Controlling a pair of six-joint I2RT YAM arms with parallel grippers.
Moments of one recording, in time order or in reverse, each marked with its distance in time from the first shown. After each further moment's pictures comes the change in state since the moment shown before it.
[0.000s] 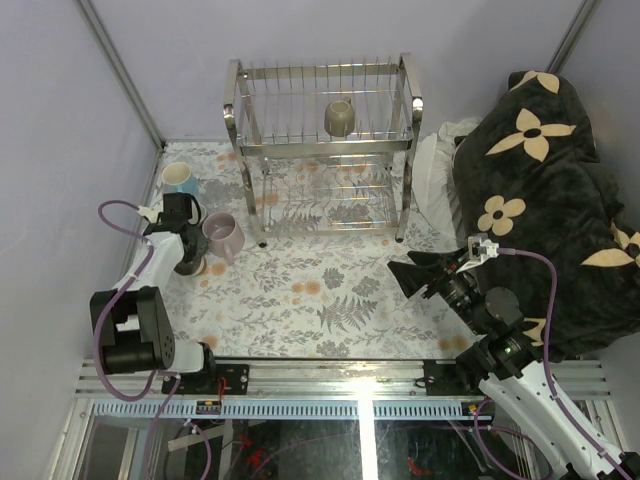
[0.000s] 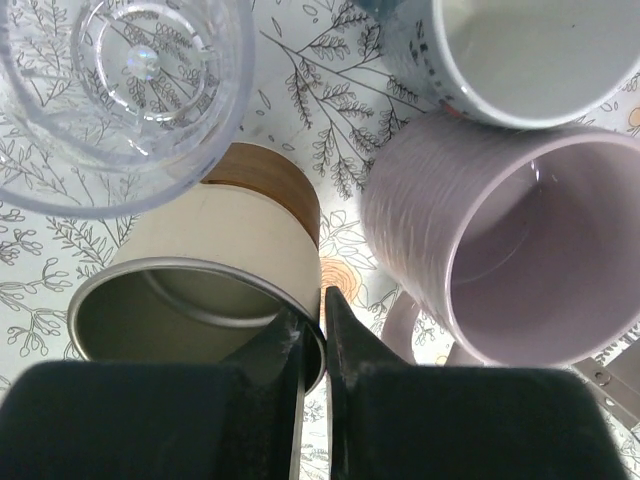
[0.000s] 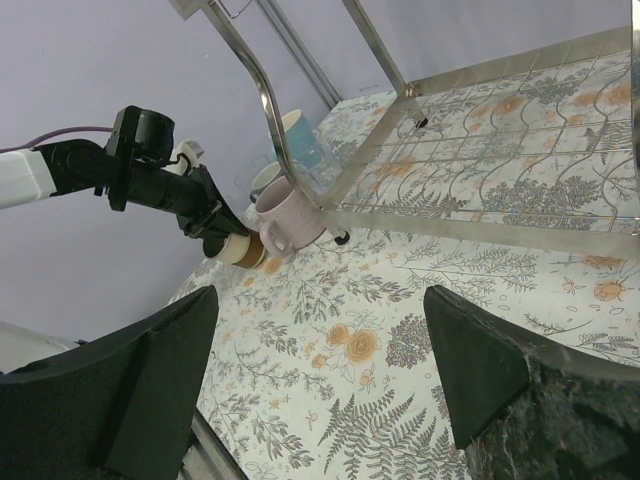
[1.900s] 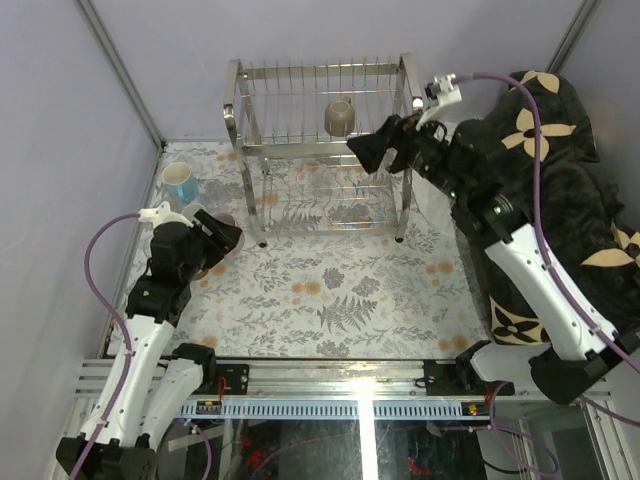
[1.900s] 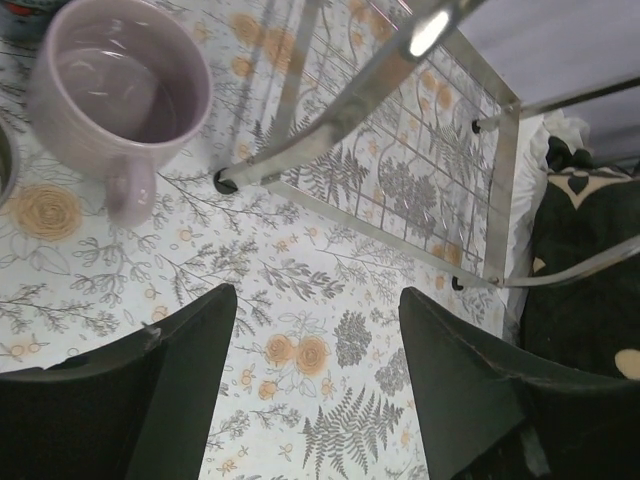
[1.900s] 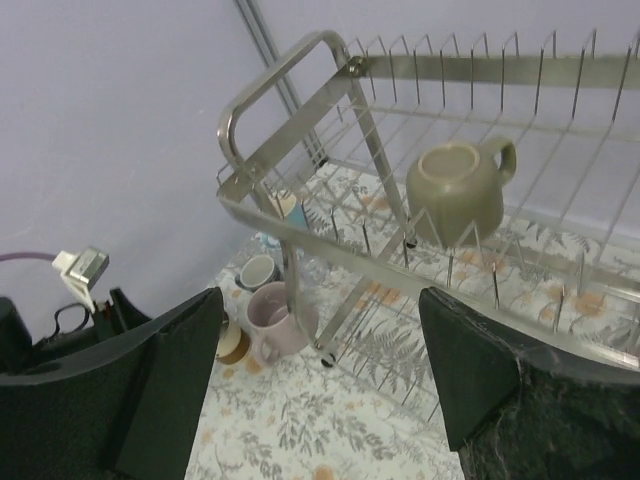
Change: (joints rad) left arm -0.267 -0.668 -0.130 0.060 0.199 -0.090; right arm 0.000 0.959 1.184 -0.313 -0.052 -0.247
